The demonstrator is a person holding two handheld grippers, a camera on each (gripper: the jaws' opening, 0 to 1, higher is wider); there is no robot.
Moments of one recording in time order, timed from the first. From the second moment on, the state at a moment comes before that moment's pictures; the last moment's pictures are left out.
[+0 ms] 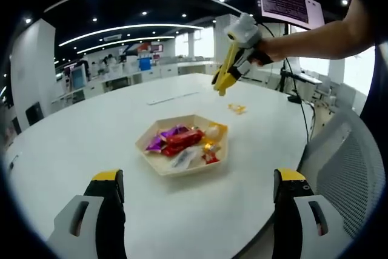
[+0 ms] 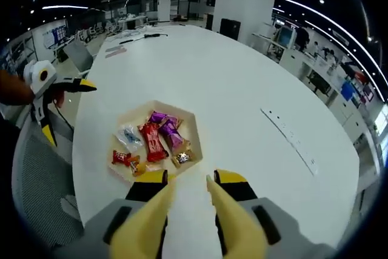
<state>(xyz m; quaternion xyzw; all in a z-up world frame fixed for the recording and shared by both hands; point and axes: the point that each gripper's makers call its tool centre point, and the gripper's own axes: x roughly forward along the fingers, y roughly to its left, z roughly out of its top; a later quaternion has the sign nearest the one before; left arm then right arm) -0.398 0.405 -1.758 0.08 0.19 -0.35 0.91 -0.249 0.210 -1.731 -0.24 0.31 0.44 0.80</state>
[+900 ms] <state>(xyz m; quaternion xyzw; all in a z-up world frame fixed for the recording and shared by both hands) -0.399 0.403 -1.760 0.08 0.20 -0.35 0.91 -0.251 0.129 -1.727 -0.24 0.32 0.39 0.83</state>
